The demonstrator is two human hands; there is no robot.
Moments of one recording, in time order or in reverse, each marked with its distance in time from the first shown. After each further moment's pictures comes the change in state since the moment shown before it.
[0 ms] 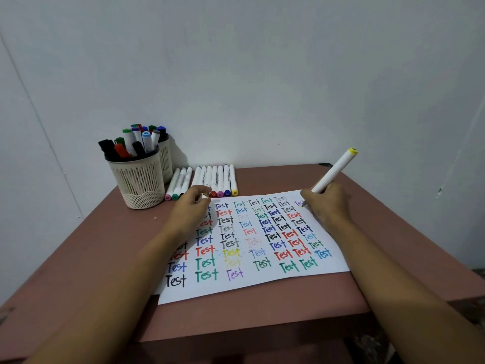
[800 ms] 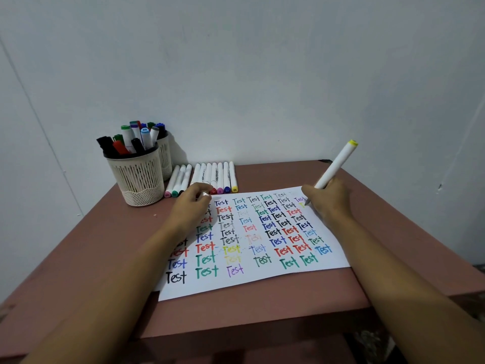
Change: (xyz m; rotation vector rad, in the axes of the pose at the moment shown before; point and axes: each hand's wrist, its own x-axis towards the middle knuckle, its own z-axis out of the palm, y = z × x) left_hand -0.002 0.003 0.000 0.029 -0.013 0.008; right_hand -0.009 -0.009 -0.004 -0.007 0.030 0.015
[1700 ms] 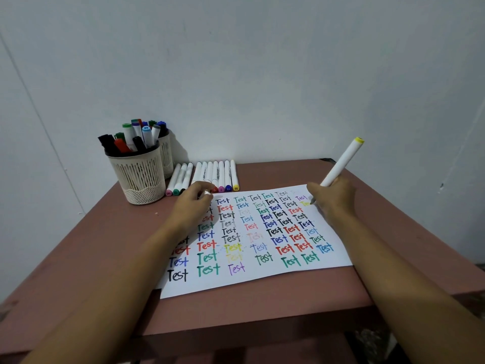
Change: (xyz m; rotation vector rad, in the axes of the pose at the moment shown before) left_hand -0.005 0.005 -0.001 0.003 -0.011 0.000; right_hand 0.000 0.000 -0.003 0.003 0.058 0.011
